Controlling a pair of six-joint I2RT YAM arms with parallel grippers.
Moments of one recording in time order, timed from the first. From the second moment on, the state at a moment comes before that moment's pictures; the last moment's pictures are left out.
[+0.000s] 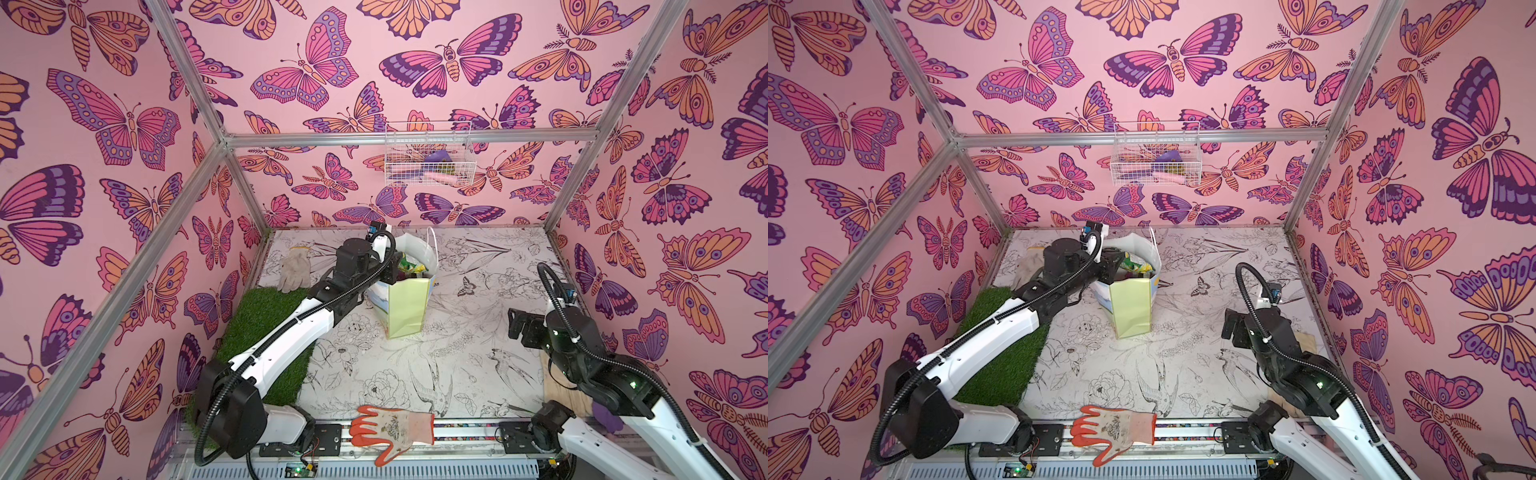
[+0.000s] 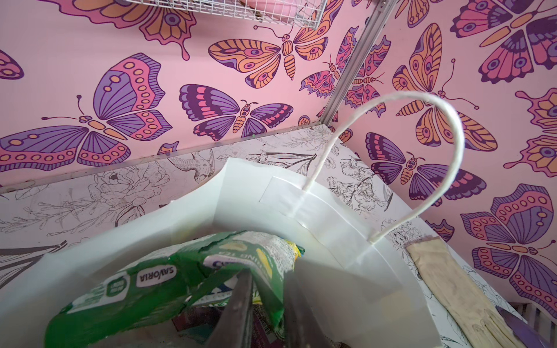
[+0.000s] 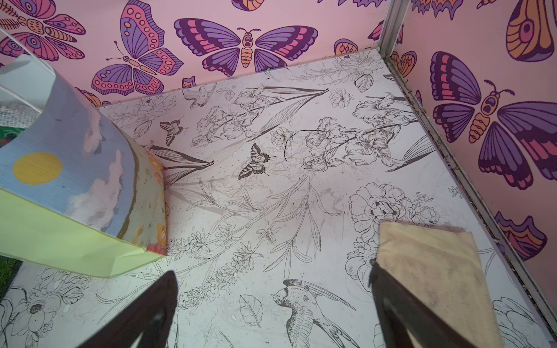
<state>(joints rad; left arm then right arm) -0.54 1.38 1.13 -0.06 0.14 -0.22 0.62 0.62 0.91 -0.92 0.49 0.55</state>
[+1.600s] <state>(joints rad) -0.58 0.97 1.07 -0.12 0.08 -0.17 0.62 0.64 0.88 -0.89 0.47 0.57</state>
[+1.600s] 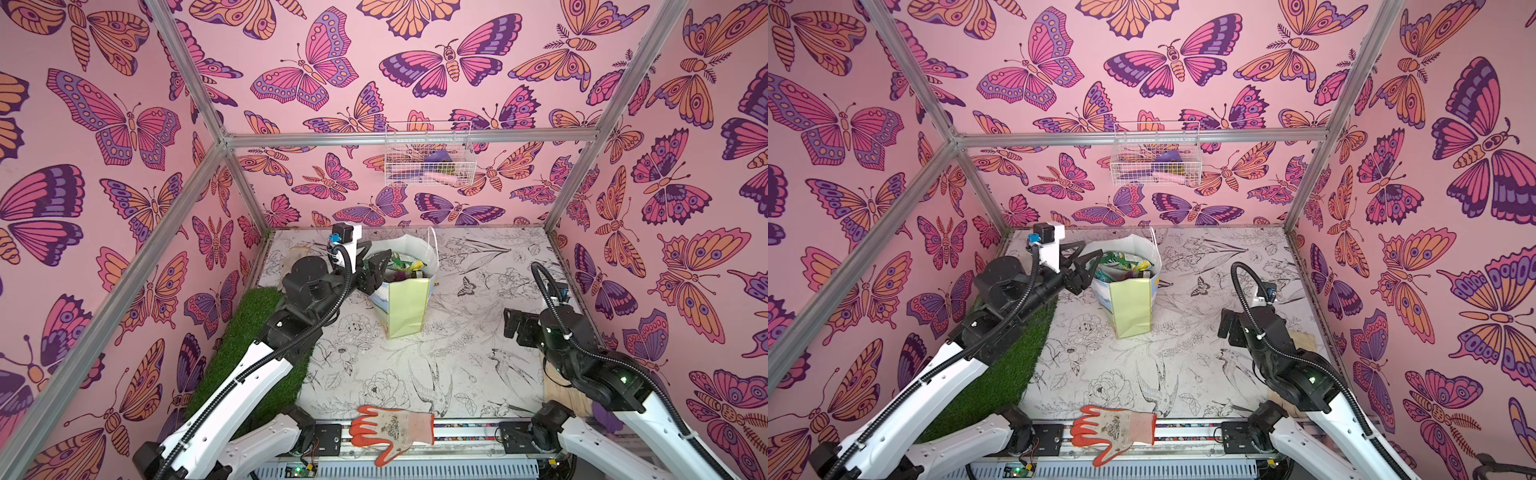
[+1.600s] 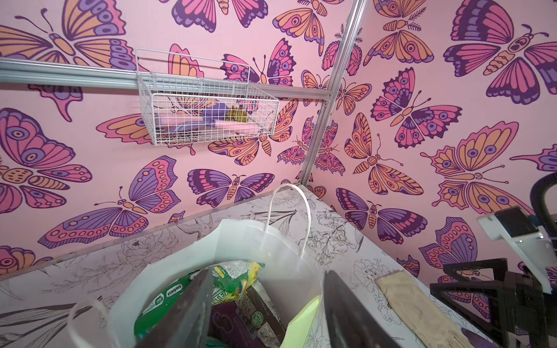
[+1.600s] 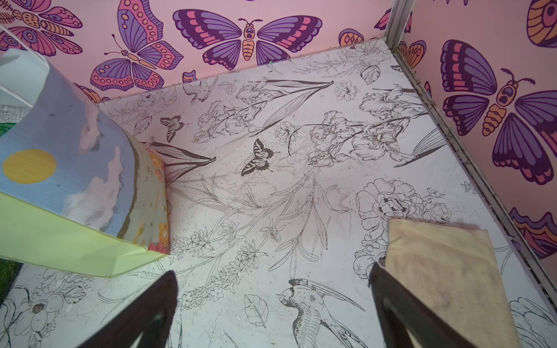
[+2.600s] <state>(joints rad) -0.60 0.59 0.85 -0.30 -0.23 -0.07 0.62 0.55 0.75 -0.76 0.47 0.52</state>
